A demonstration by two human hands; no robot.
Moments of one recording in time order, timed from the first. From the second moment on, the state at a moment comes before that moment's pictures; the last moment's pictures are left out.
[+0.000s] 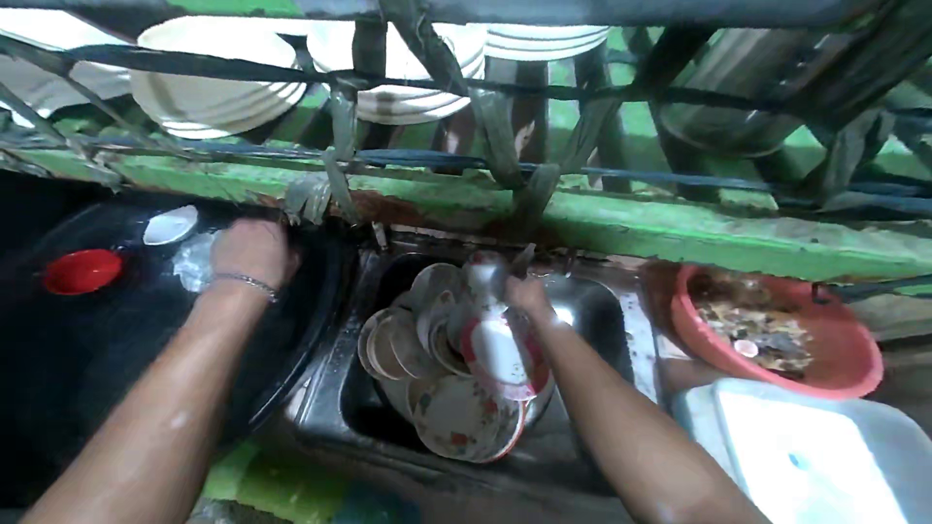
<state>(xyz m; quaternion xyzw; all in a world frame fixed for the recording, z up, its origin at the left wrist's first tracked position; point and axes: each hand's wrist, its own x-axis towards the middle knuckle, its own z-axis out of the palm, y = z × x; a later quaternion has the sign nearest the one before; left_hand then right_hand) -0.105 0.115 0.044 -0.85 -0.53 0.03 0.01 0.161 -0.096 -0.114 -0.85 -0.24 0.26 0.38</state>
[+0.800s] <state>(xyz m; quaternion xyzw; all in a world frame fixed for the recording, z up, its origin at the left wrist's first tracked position) 0.075 -0.029 -0.061 -0.93 -0.06 -0.04 -0.37 0.142 -0.170 -0.157 -0.90 -0.27 0.32 0.14</state>
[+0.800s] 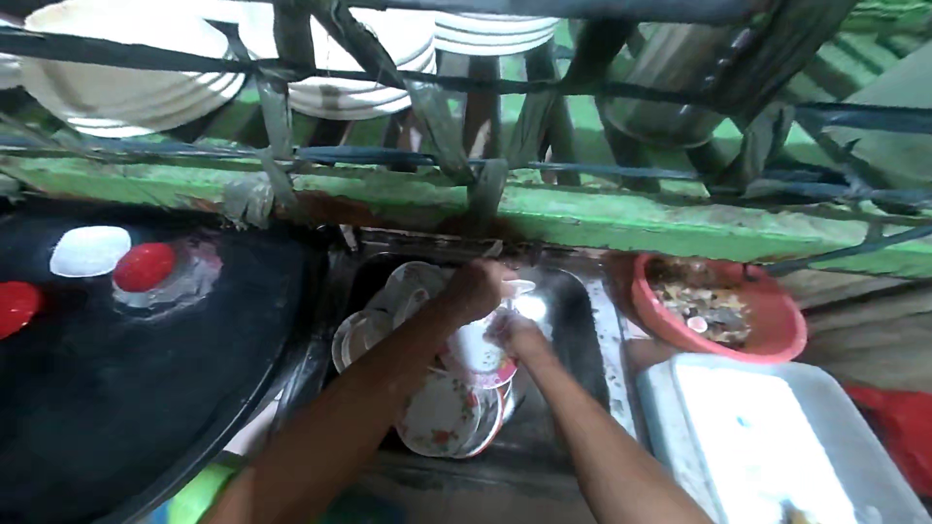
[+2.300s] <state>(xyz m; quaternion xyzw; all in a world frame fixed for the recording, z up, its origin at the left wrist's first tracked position) -0.052 -0.029 0.018 -0.92 -0.19 -0.26 -0.22 0.164 -0.147 -0.195 -0.92 -0.15 0.29 0.22</state>
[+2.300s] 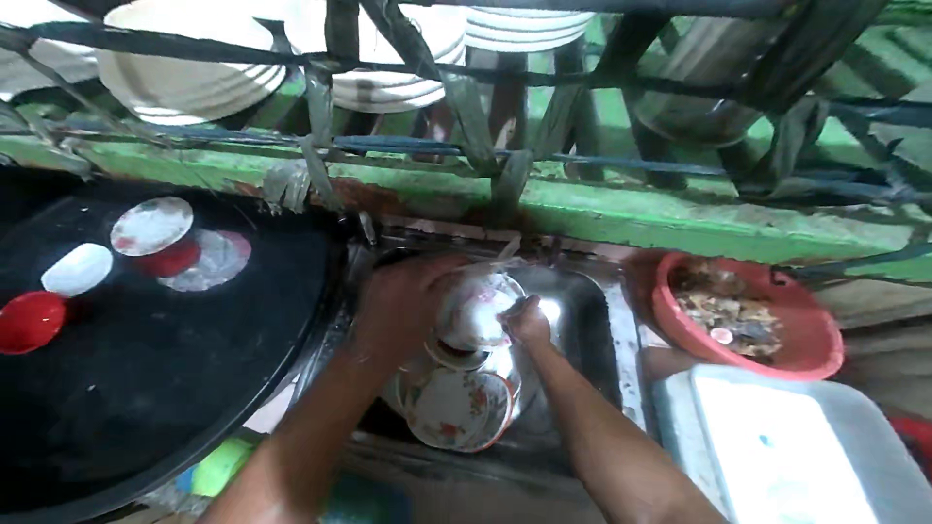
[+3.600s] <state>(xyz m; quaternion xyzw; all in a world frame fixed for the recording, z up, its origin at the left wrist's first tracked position) -0.029 -0.004 0.016 -0.96 -0.20 -0.12 -0.13 0.138 -0.156 -0.195 -0.86 -0.05 0.31 0.41</state>
